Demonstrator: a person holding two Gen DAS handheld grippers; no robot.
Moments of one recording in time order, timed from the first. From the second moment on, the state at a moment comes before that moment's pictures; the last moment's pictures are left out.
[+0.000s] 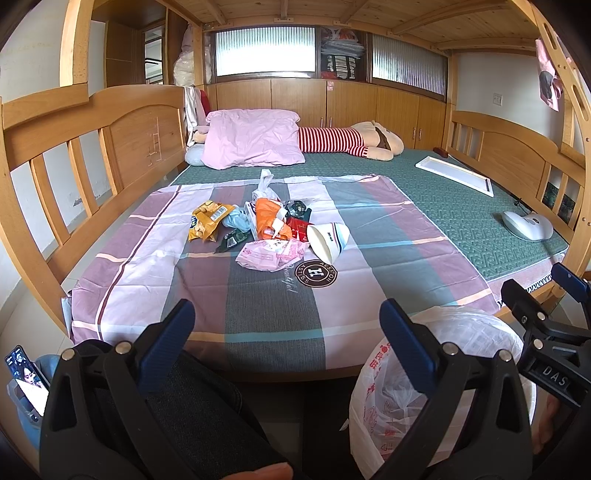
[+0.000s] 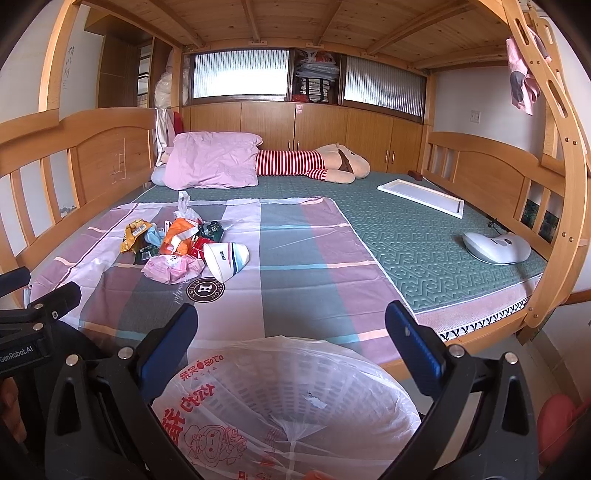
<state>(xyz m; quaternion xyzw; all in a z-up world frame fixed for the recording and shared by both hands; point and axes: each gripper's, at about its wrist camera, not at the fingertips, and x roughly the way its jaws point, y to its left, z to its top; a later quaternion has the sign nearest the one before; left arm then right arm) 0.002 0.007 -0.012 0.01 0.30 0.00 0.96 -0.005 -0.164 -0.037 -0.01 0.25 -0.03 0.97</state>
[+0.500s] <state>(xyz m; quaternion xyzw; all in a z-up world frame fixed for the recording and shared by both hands) 0.004 0.006 -0.015 0.01 0.30 0.00 0.95 0.001 -0.163 -0.037 -0.01 0.26 -0.03 0.97</state>
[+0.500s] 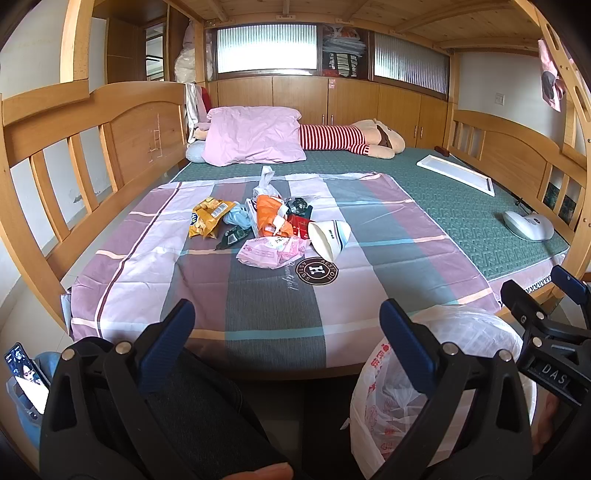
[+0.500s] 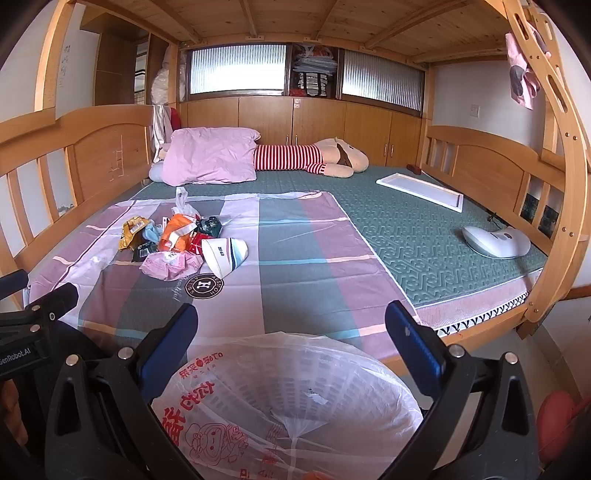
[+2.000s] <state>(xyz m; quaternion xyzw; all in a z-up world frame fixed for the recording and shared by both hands) 0.021 0.012 -0.038 -0.01 0.35 -0.02 0.94 0.016 -0.165 -0.050 -0.02 0.31 -0.05 0.95</state>
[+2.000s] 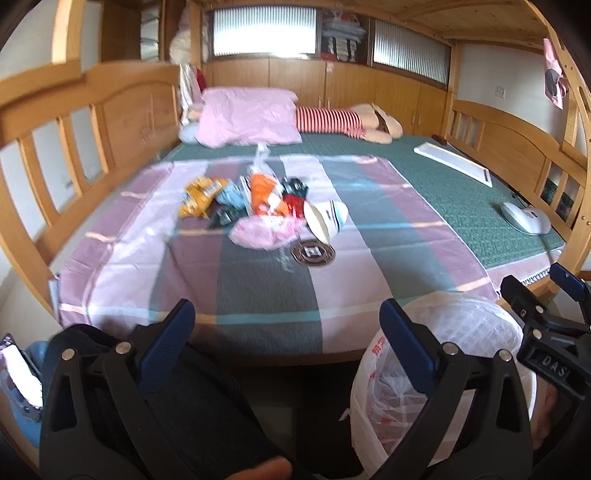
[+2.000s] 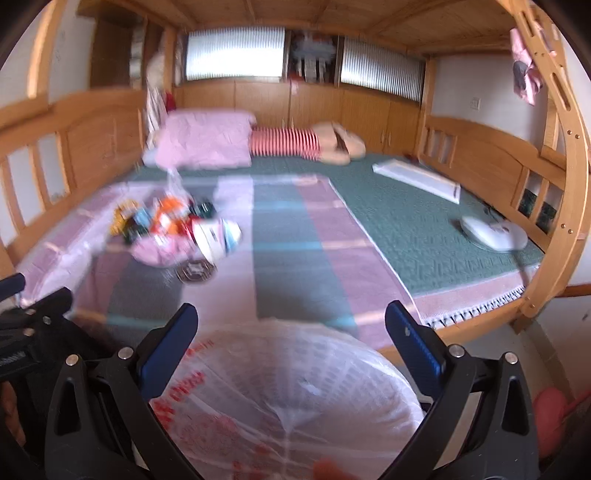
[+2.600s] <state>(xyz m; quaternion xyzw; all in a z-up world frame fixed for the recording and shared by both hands) 0.270 0.085 -0.125 -0.11 0.45 -0.03 0.89 0.070 -0.217 -0.071 0.08 0.40 -0.08 0.91</state>
